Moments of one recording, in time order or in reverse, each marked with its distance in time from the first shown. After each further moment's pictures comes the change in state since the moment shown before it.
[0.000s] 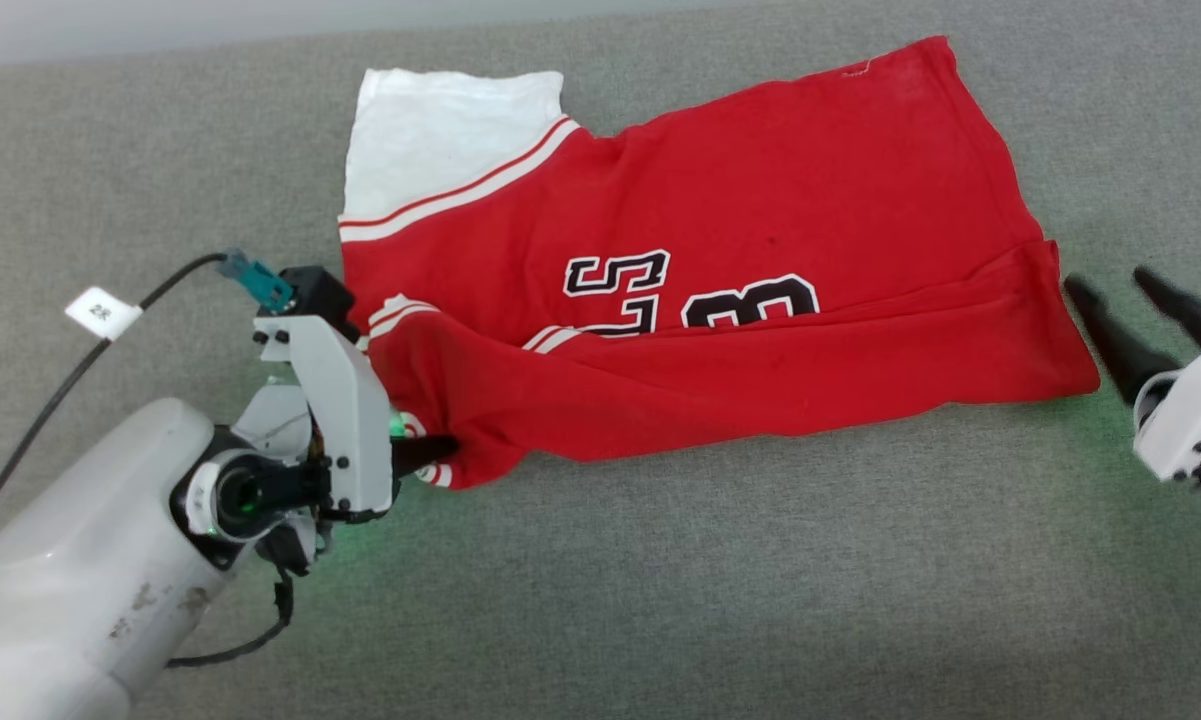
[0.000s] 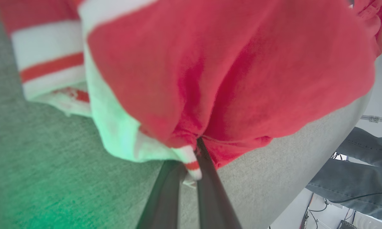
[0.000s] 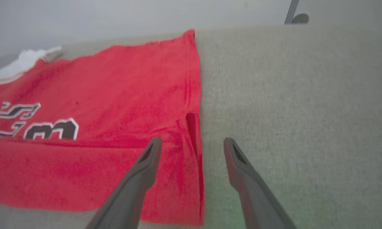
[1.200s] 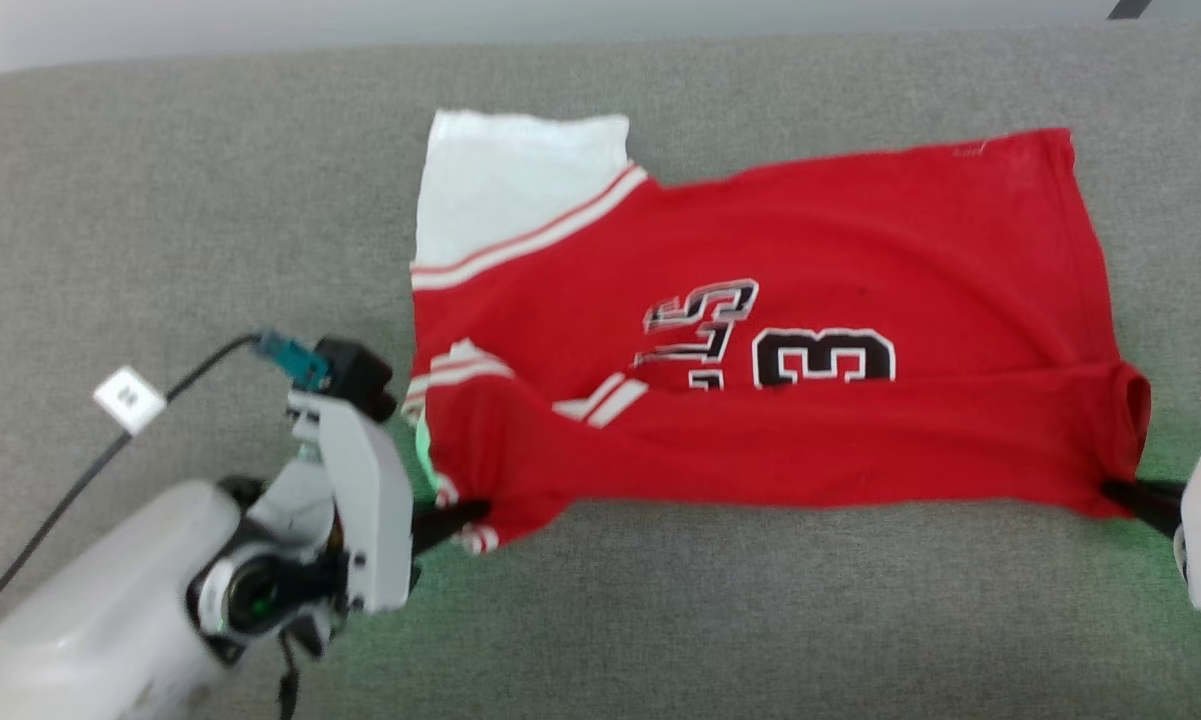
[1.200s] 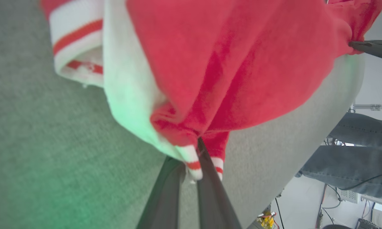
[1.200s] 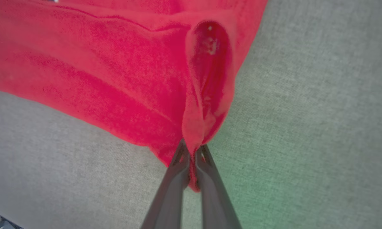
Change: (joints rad) left arm 0.106 0.057 -0.015 -0.150 0.045 -0.082 -0.114; right arm 0.143 -0.206 0.099 -0.190 0.082 -0.001 0.512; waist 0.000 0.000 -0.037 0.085
